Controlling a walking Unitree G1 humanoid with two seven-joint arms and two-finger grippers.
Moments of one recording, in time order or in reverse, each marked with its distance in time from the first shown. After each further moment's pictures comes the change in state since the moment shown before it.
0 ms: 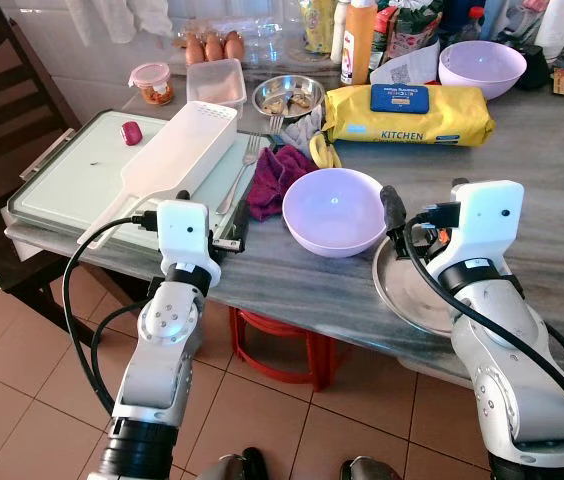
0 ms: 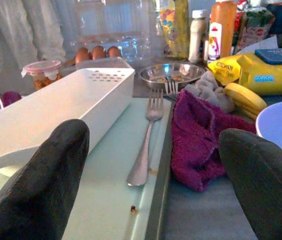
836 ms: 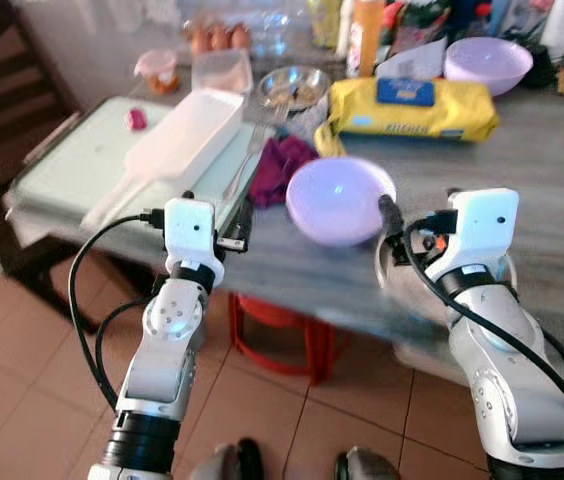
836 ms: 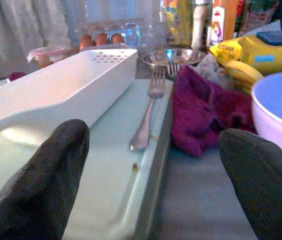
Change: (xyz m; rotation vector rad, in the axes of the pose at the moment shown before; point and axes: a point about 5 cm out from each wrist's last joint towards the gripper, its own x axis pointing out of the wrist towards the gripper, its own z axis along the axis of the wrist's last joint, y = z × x) left arm 0.004 -0.001 -0.004 0.022 0.023 -0.012; right arm 0.000 0.000 -0.010 0.030 0.036 0.018
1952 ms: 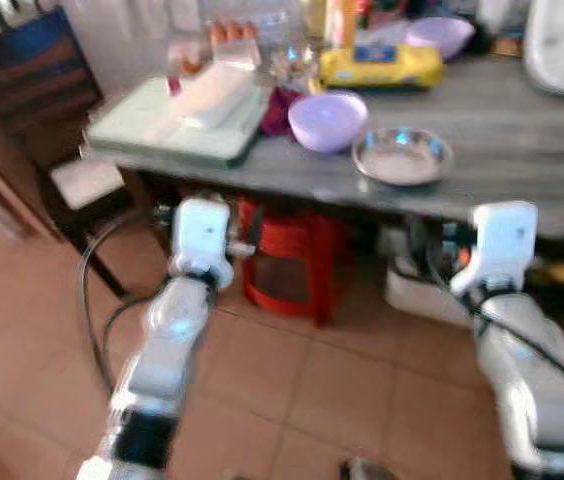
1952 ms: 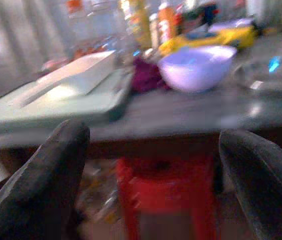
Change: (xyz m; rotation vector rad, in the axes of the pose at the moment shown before) left arm -0.006 0.014 -0.014 0.085 0.050 -0.037; right arm -0.009 -0.025 -0.025 -0.054 0.087 -0.027
